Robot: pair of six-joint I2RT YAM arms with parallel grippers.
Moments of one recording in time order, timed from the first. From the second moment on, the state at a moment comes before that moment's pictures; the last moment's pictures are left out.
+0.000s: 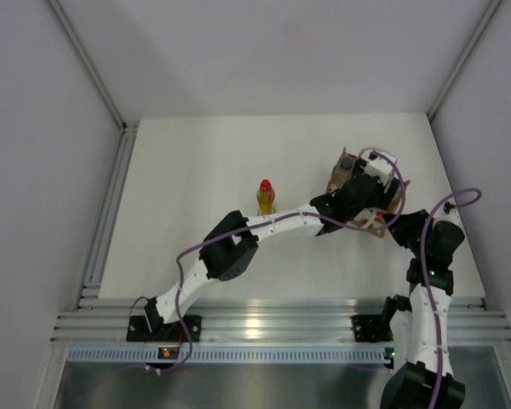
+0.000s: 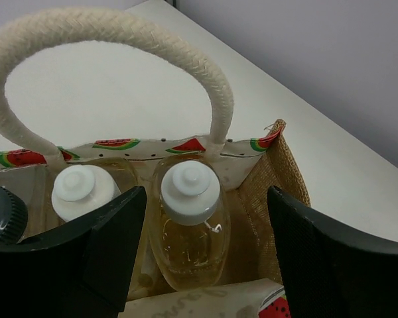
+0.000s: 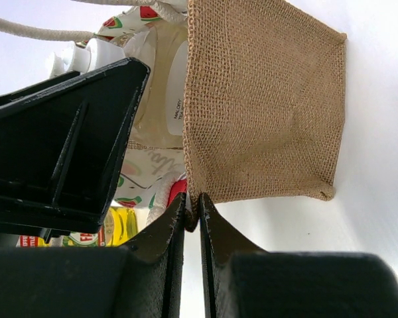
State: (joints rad) left arm -1.11 2.40 2.06 0.21 -0.33 -0.14; right arm -0.40 0.58 0.30 -0.08 -0.45 0.76
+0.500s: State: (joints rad) left arm -1.11 2.41 2.12 0.15 -0.37 -0.15; right arm -0.40 0.58 0.30 -0.08 -0.45 0.76
